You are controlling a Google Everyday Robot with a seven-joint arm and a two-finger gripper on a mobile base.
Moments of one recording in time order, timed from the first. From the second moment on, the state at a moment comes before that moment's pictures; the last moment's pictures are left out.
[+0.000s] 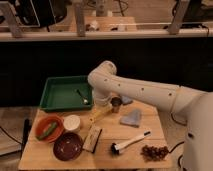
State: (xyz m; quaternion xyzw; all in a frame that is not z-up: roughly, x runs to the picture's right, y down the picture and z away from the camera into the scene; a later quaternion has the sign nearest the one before) arm -0.019 0.115 0.766 -0.30 -0.16 -0.36 0.87
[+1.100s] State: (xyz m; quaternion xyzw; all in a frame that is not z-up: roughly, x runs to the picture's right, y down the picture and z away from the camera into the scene) arm -0.033 0.147 0.813 -0.33 -0.29 -0.35 0.83
